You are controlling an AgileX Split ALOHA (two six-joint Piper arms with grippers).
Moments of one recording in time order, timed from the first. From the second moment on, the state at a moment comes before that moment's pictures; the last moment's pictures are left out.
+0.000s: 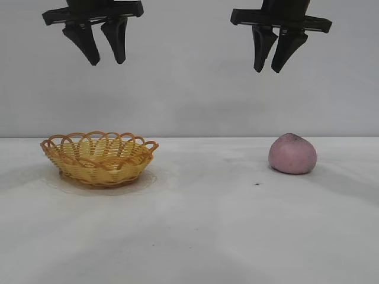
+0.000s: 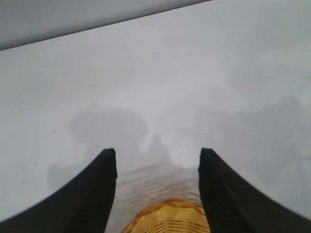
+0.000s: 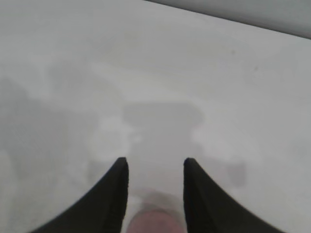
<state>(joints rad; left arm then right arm) -0.29 2.08 -1.89 -0.01 0.85 -0.03 0.30 2.13 -1.92 0.06 0.96 -0.02</state>
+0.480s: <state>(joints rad) -0.29 2.20 -1.89 0.07 1.09 0.21 0.30 2.13 -1.92 0.06 0.98 -0.02</state>
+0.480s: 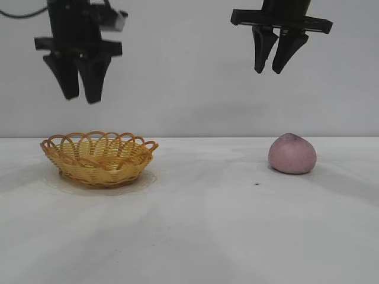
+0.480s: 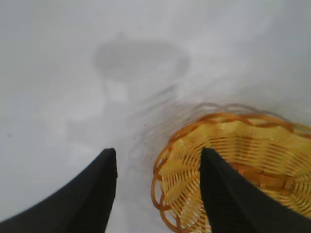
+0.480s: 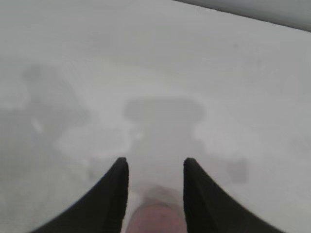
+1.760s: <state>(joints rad) -0.25 1.97 -1.19 -0.95 0.67 0.50 0.30 2.13 -1.92 0.07 0.99 -0.04</state>
